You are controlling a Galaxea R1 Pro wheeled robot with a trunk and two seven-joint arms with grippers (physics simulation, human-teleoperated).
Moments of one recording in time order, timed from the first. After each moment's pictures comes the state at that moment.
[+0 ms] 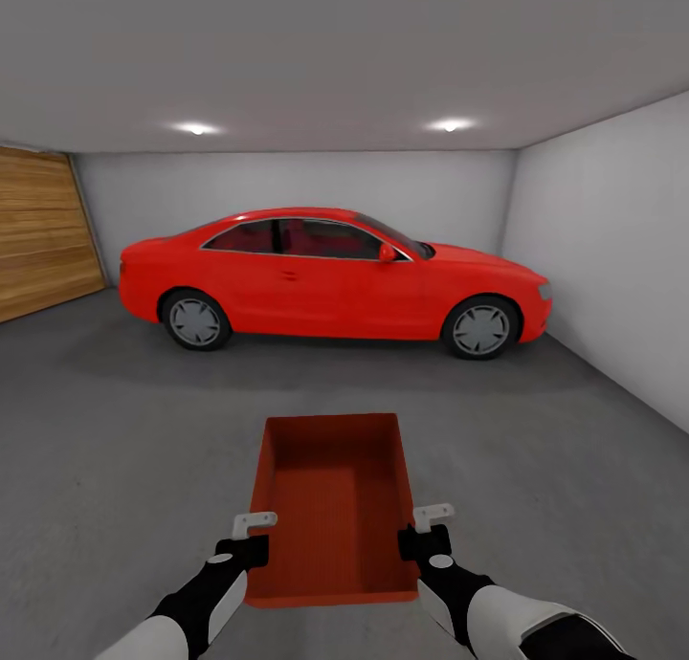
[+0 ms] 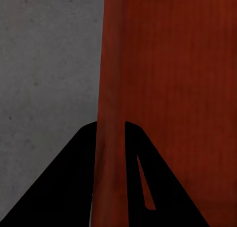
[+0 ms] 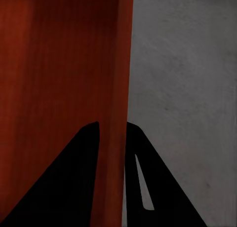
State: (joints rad) left arm -0.58 -0.06 -0.15 -0.33 0.21 0.06 0.17; right arm -0.74 0.15 0.27 0.01 -0.10 -0.22 -0.21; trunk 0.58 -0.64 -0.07
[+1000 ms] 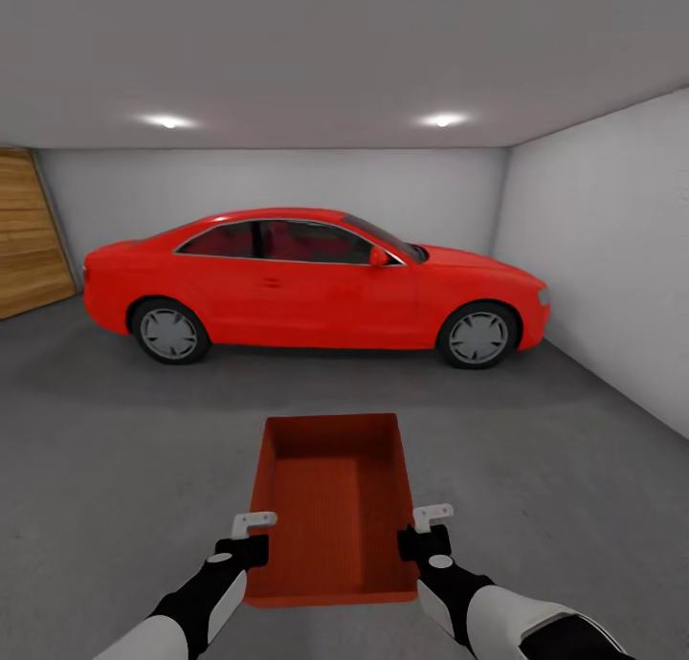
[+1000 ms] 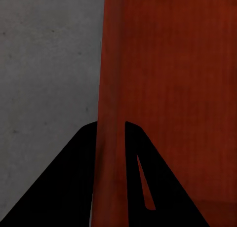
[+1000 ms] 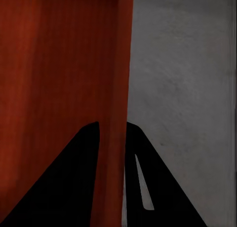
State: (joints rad) left arm -0.58 -0.06 -0.14 -0.34 0.19 0.07 0.16; right arm -0.73 0.15 0.27 0.01 -0.10 -0.22 -0.21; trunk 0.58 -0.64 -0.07
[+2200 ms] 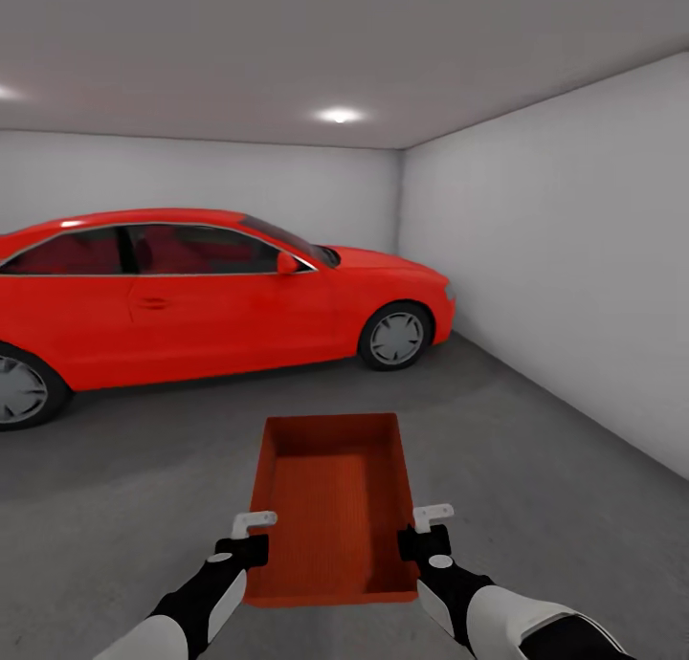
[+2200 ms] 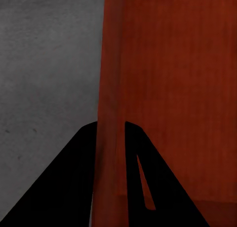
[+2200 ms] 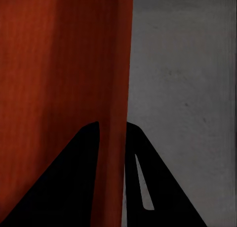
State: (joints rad) left arm -0.58 -0.06 -0.14 -0.34 0.19 0.07 0.16; right arm -0.73 0.15 0.27 0.01 -0.10 -0.22 -0.21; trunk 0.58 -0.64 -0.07
